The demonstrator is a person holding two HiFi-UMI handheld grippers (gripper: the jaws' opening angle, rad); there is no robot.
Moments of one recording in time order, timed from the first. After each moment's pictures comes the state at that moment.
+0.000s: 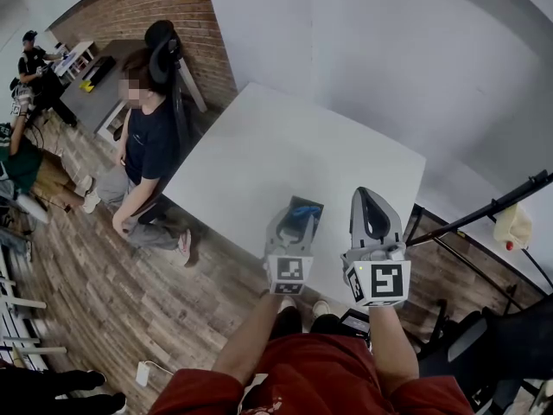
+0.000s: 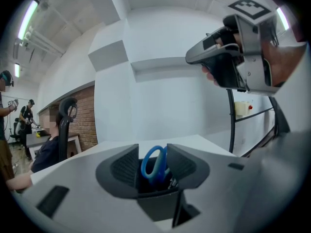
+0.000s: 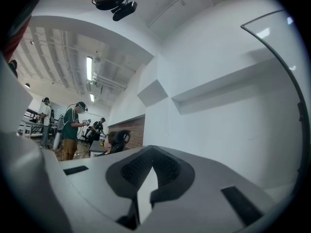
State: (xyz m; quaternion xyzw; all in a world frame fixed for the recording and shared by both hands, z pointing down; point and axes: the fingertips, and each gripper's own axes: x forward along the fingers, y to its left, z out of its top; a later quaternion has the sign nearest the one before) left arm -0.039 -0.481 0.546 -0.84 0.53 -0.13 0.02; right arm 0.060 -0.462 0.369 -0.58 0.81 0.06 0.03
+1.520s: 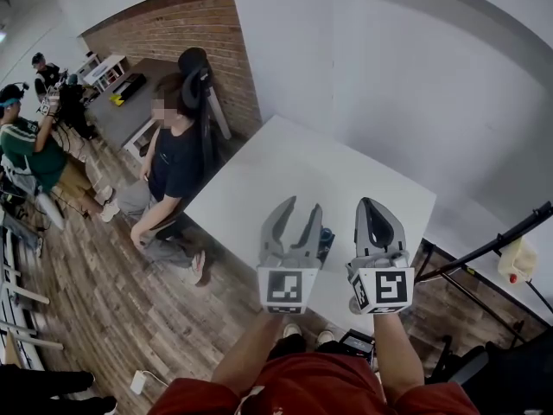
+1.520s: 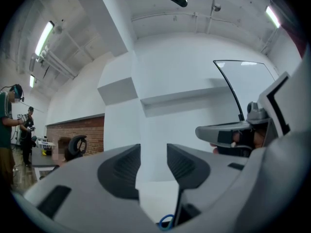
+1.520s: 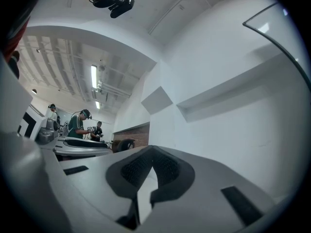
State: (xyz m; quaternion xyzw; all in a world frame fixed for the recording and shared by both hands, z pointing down) left arm -0.056 -0.479 0.348 -0.81 0.58 -0.01 0.09; right arm 0.048 -0.480 0.328 -0.55 0.83 0.08 0.06
